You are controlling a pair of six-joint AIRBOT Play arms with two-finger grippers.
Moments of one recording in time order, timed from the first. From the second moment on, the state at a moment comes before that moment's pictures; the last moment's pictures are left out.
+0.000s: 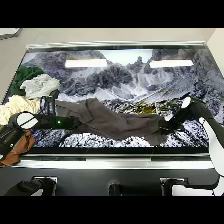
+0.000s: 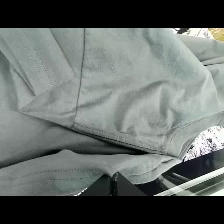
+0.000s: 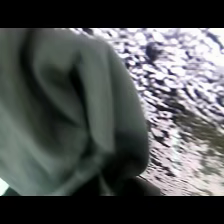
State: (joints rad) left arm -0.28 -0.98 0.84 1.06 -0.99 -1.60; right arm -0.15 -1.54 1.08 -1.35 1.36 1.45
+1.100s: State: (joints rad) left arm -0.11 -0.78 1.99 1.24 -0.95 -1.69; right arm -0.15 -0.60 1.68 -1.53 0.72 1.83
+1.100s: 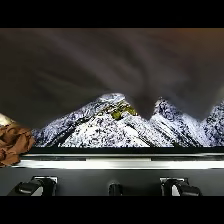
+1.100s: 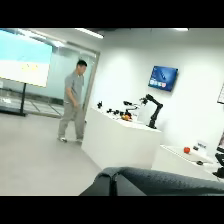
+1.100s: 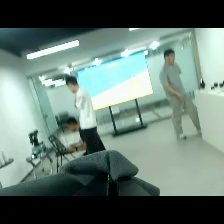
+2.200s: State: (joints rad) left arm -0.10 -1.49 1.39 1.48 -0.92 -1.68; right arm -0.15 -1.65 1.69 -1.25 0.98 1.87
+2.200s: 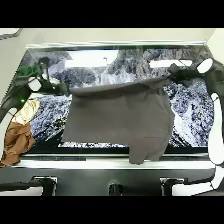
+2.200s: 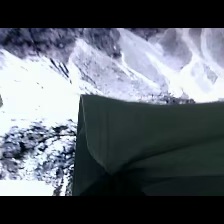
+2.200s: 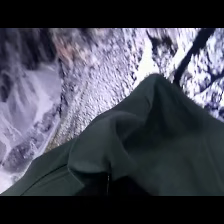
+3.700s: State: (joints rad) left arm 0.28 -1.31 0.68 0.98 -1.19 -1.33; right arm -0.32 -1.31 1.19 -1.40 1.65 1.59
